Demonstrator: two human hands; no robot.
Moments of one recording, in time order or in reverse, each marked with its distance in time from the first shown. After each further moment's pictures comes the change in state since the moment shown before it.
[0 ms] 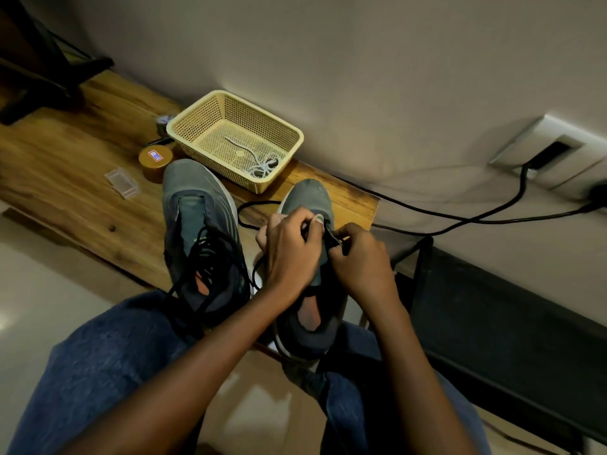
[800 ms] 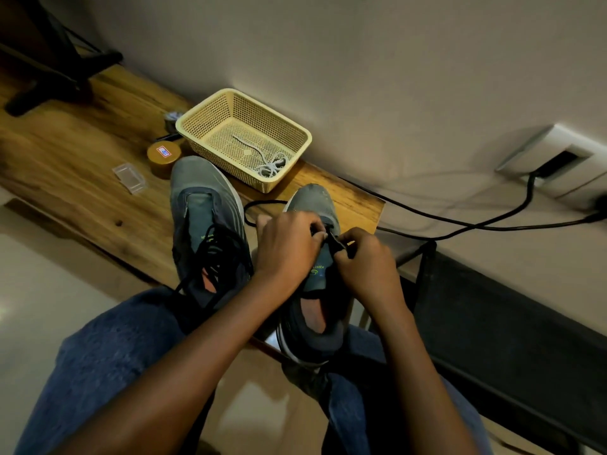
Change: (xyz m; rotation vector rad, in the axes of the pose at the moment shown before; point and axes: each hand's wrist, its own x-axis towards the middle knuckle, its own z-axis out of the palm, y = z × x) left_hand 0.015 -0.003 -0.016 0.325 -0.128 0.134; right_hand -0.002 -0.004 0.002 -0.044 -0.007 0.007
